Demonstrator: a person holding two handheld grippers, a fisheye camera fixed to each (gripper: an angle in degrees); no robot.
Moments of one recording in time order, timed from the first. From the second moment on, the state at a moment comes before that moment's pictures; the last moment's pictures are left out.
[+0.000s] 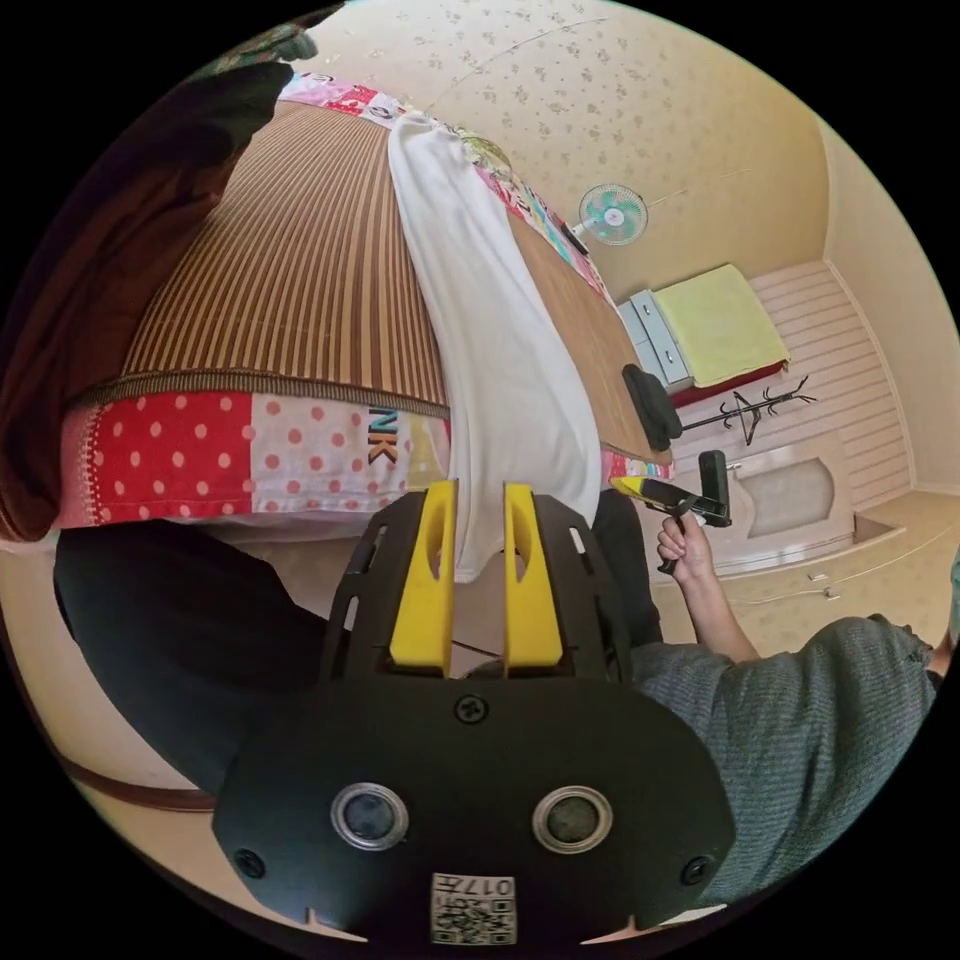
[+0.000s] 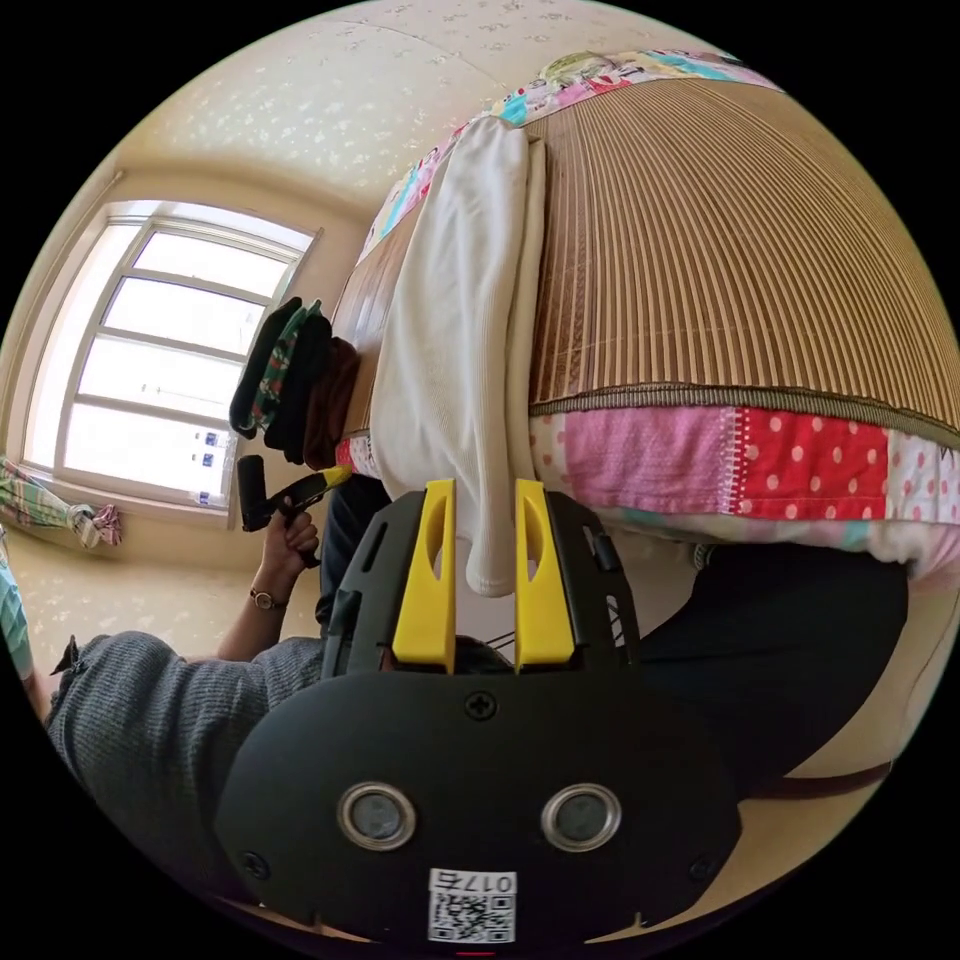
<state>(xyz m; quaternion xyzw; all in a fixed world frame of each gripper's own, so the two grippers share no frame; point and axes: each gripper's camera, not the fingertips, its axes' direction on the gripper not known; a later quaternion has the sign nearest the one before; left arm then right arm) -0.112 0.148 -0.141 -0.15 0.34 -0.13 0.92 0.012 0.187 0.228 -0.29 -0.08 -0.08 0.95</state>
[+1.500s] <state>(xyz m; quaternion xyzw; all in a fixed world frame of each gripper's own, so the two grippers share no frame) -0.108 0.091 -0.108 -0.13 0.39 -0.14 0.90 -0.039 0.151 0.267 -0.35 -0.06 -0.07 0.93</state>
